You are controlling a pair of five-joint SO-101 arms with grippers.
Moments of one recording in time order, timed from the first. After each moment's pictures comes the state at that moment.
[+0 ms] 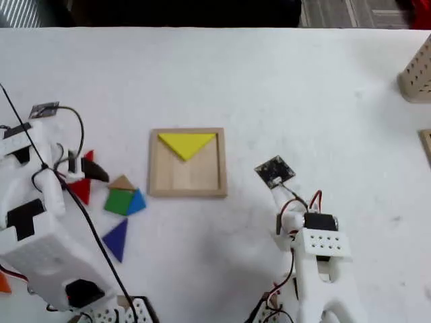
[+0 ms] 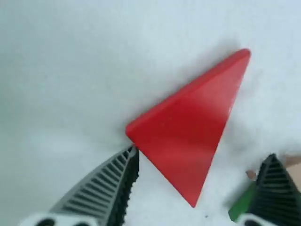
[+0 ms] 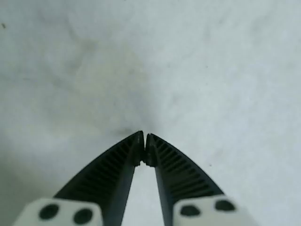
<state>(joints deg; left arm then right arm) -33.2 19.8 12.6 68.4 -14.7 1.1 -47.6 75.9 54.9 36.7</state>
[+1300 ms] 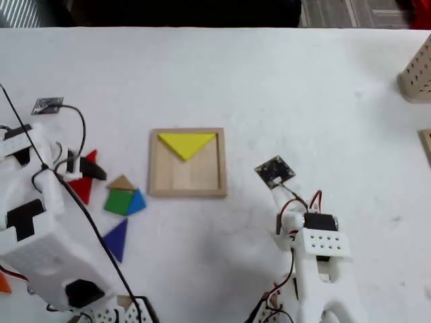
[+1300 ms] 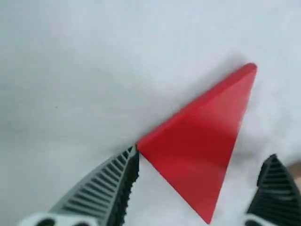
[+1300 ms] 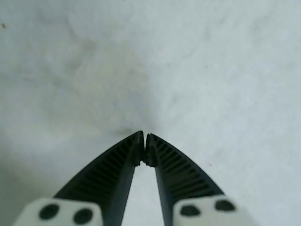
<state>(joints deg) -33.4 19.8 14.0 62.7 -21.3 1.1 -47.6 75.9 54.9 36.7</state>
